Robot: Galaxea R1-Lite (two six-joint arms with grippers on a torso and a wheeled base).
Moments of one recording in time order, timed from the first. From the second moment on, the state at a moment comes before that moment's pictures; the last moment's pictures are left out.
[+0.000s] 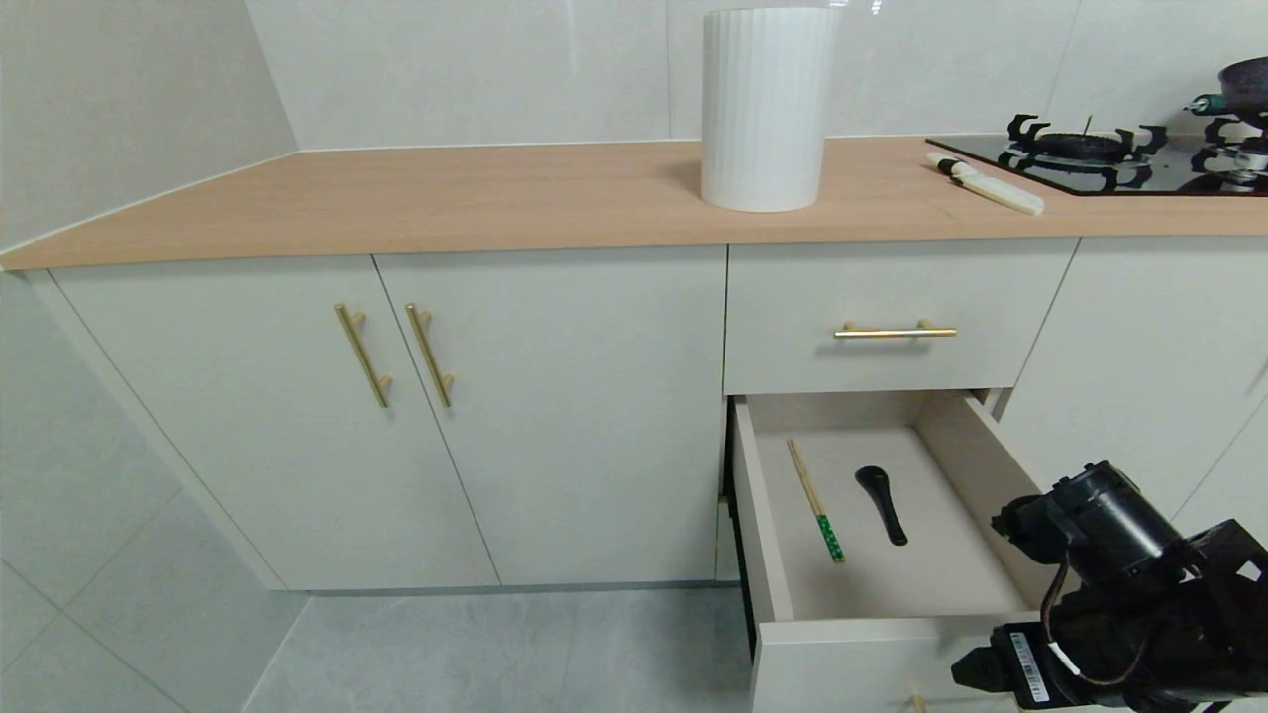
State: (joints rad) left arm 0.00 0.00 0.00 0.00 0.02 0.00; right arm 0.46 1.63 -0.62 0.14 -0.18 0.38
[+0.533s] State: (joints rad) left arm 0.00 0.00 0.00 0.00 0.02 0.00; right arm 0.45 1.69 -0.64 -0.05 -0.19 0.37
